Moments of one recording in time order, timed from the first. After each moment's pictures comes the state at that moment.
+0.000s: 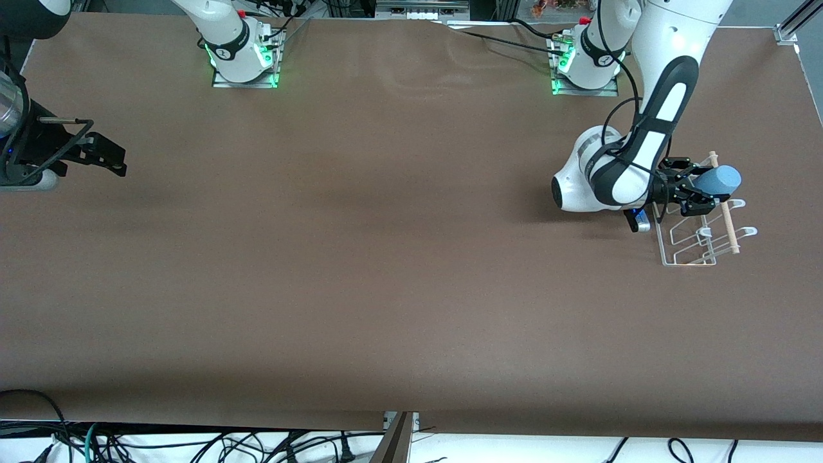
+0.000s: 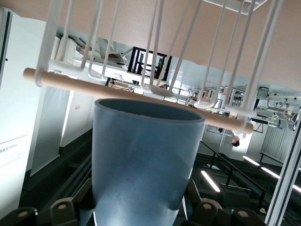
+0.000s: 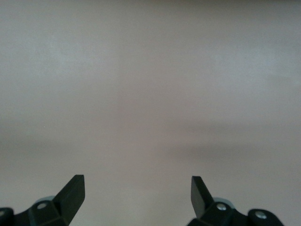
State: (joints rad) left arm -0.16 0.45 -0.15 -2.13 1.27 1.31 0.27; right arm 0.01 0.08 0.05 -1.54 -0.07 1.59 0.02
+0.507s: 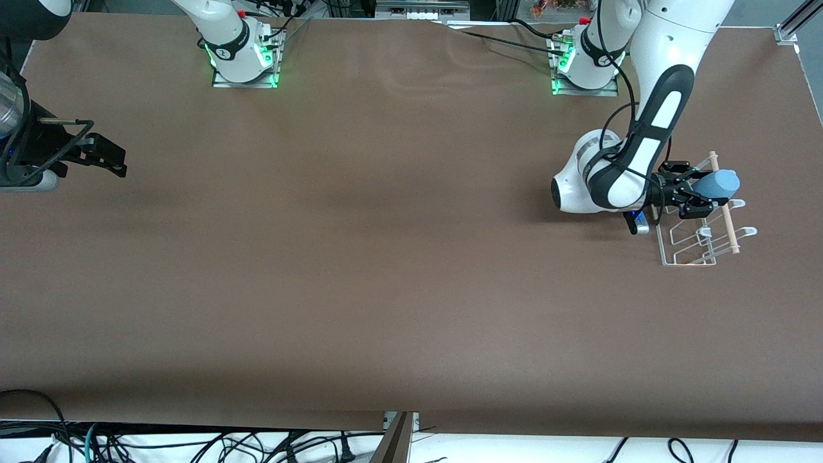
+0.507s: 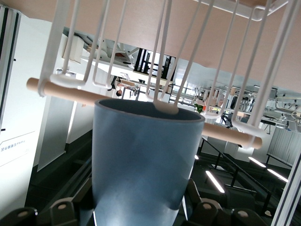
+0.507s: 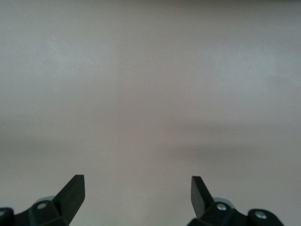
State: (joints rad) left arm -0.14 0.46 -0.15 -2.14 1.32 1.34 0.24; right arm 0.01 0.08 0.05 -1.54 -0.07 1.60 0.02
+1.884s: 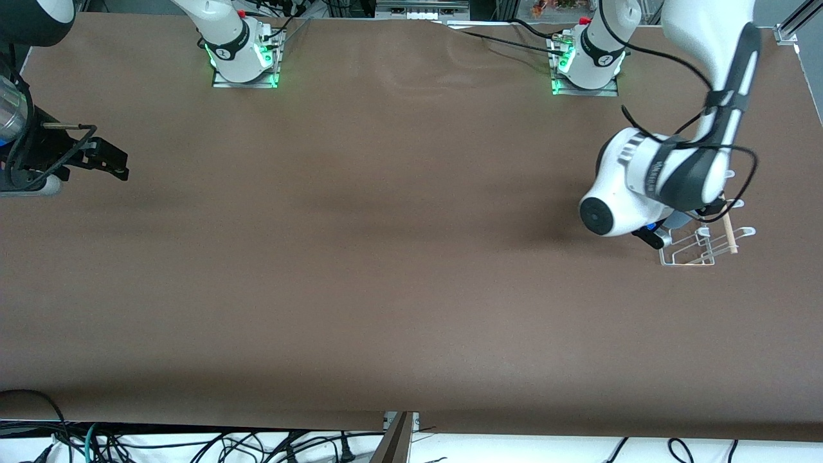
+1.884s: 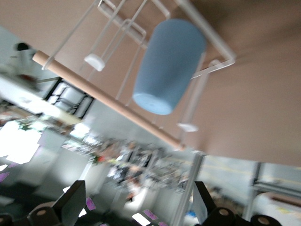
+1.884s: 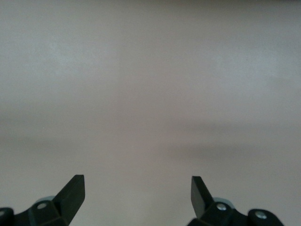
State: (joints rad) left arm -0.13 0.41 -0.14 -1.73 0.72 1.29 0.20; right arm 0.01 0.09 0.05 -1.54 -0.07 1.60 0.01
